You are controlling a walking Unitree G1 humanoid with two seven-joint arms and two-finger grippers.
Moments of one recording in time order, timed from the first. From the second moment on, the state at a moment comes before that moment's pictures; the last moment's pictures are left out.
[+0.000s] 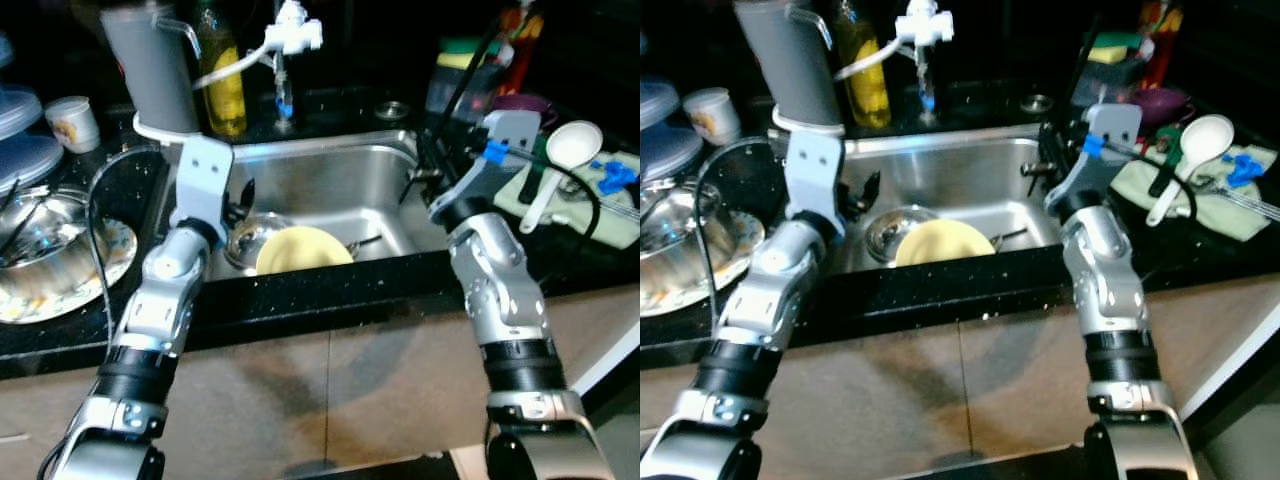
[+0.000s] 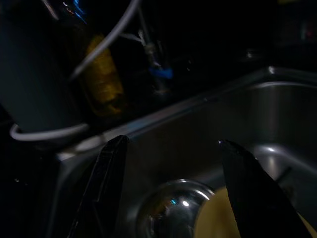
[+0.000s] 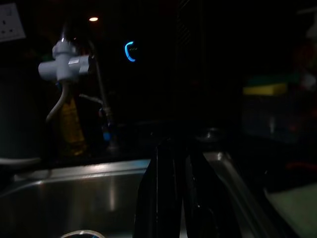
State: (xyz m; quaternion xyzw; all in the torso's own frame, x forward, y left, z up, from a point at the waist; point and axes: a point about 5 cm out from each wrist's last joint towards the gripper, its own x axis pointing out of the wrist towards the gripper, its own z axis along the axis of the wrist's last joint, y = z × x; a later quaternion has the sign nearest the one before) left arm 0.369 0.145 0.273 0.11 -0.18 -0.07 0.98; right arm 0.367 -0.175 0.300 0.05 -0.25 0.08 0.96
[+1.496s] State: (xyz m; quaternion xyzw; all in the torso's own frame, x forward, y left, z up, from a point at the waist) left arm 0.359 0.164 0.268 0.23 -0.12 -0.18 0.95; right arm 0.418 -0.119 0.277 -0.17 -0.08 0.25 0.95
